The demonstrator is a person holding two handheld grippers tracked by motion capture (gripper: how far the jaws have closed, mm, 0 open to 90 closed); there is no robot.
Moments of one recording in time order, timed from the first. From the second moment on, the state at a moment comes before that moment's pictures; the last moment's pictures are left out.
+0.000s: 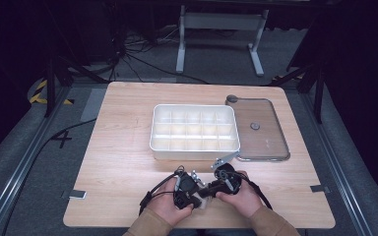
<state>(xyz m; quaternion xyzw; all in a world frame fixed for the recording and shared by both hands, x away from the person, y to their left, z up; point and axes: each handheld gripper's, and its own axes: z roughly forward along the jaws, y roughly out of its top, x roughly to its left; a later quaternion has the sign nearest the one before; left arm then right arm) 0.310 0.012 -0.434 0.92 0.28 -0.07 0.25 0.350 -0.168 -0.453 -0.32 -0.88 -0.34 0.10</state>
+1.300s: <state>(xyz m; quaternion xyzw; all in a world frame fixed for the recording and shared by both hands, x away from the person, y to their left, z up) 0.314 0.034 -0.405 0.91 0.29 -0.06 0.28 0.348 -0.199 -0.404 -0.32 -0.86 -0.39 0.04</state>
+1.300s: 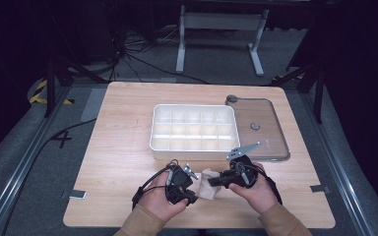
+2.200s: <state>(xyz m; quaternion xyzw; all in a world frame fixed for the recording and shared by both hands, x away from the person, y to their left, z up) 0.325 0.066 -0.383 0.90 0.32 -0.04 0.29 0.351 -0.240 -0.379 -0.35 -0.84 -0.41 -0.01</state>
